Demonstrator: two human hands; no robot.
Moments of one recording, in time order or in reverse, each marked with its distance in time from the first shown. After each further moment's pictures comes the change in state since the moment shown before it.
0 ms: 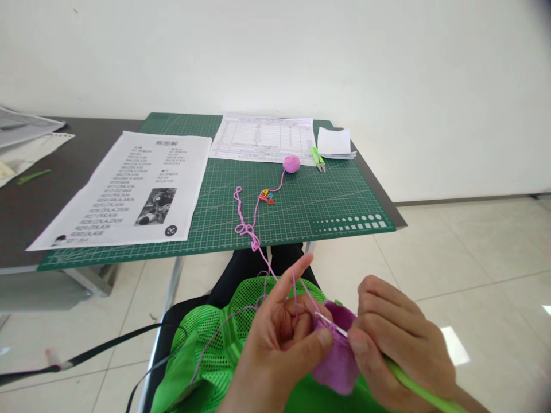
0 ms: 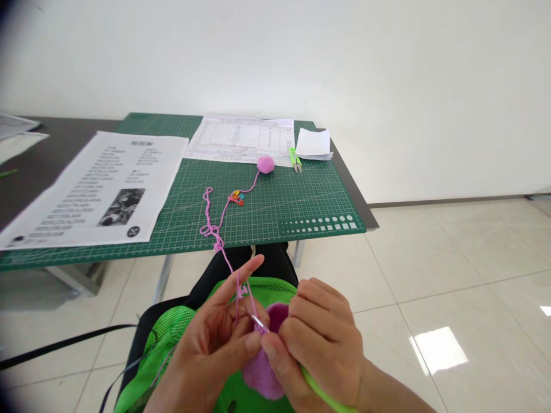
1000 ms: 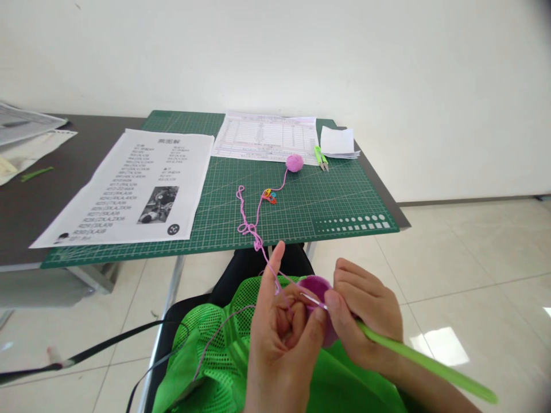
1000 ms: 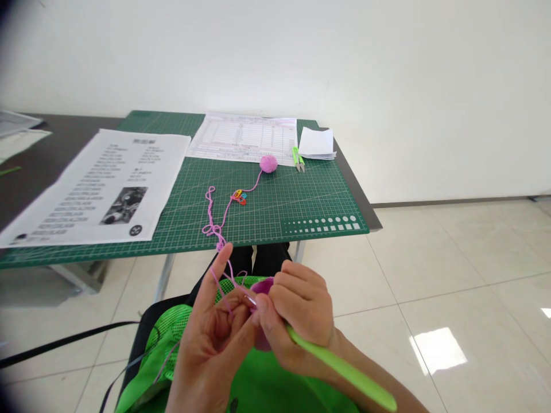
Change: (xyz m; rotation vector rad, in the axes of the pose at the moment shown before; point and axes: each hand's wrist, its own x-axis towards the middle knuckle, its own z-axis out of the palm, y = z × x) left_hand 0.003 -0.010 0.012 0.067 0.248 0.211; right_hand 0.008 0.014 0.033 0.098 0.087 0.071
